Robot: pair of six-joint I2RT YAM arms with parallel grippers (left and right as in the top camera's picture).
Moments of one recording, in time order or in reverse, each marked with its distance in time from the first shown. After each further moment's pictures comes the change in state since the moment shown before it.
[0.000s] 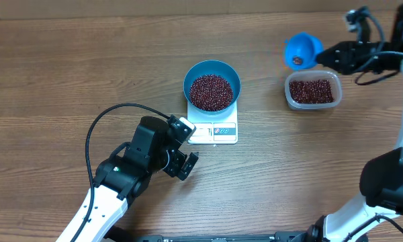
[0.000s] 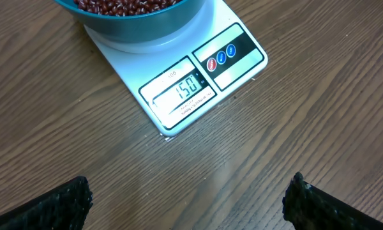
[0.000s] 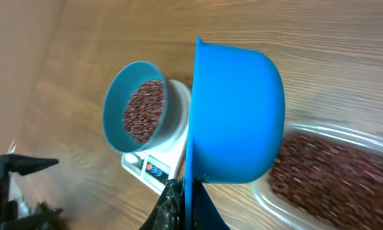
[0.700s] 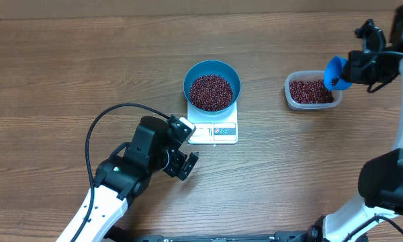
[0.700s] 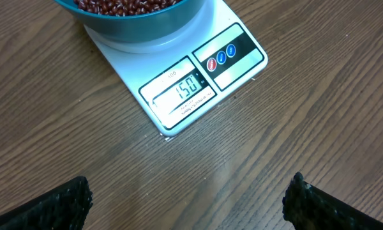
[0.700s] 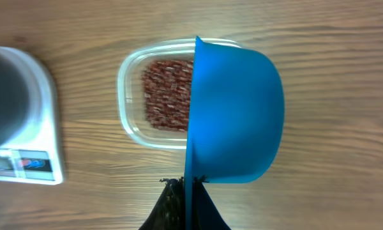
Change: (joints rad) left arm 0.000 0.000 0.000 0.000 0.000 0.000; right arm 0.063 -0.005 0.000 -0.036 0.631 0.229
